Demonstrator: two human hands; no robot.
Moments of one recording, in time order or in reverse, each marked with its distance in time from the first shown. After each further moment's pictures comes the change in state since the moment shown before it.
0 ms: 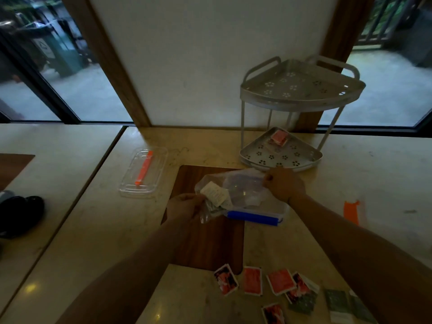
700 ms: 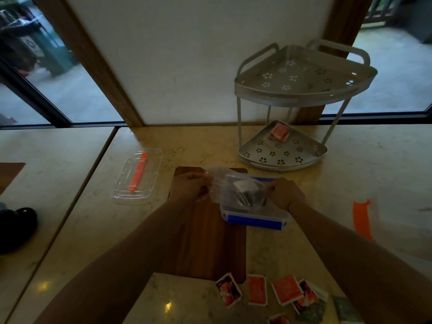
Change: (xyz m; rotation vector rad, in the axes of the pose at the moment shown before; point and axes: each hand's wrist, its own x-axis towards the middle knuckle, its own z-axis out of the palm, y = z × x) left_hand 0.026 0.055 0.036 0.024 -0.109 0.074; right_hand 0.037 0.039 0.056 0.088 -0.180 0.216
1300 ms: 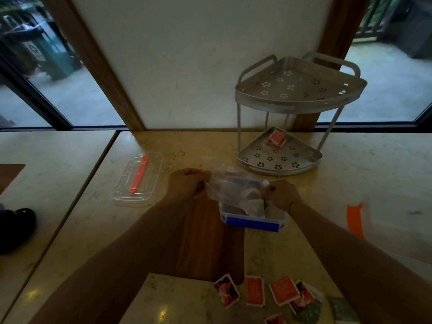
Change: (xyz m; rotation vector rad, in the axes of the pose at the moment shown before) left_hand -0.008 0.014 -0.010 -0.023 -0.019 0.053; right_hand -0.018 -0.007 -0.015 0.154 0.050 -0.075
